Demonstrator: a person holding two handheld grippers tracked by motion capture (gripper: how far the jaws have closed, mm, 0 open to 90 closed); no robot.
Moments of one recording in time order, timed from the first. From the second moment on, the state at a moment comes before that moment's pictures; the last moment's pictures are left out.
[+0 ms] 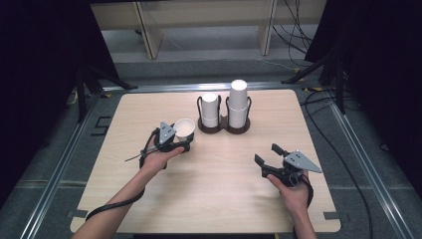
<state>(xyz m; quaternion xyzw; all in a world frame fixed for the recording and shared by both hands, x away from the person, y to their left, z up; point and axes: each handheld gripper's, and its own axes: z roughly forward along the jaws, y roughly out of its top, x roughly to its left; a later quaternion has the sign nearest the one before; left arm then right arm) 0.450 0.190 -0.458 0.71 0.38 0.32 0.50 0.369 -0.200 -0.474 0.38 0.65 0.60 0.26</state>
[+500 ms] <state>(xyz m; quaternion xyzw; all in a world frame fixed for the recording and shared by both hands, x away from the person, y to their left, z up) 0.443 0.187 -0.462 0.70 0.40 0.30 0.51 0.379 -0.196 -0.471 0.36 0.67 0.60 0.26</state>
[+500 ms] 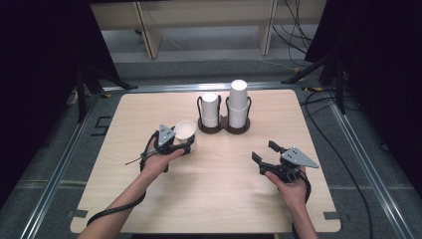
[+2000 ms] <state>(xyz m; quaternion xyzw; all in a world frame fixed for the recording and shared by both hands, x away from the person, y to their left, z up) 0.413 0.204 -0.472 0.71 0.38 0.31 0.50 0.375 -0.193 -0.475 0.37 0.67 0.60 0.26</state>
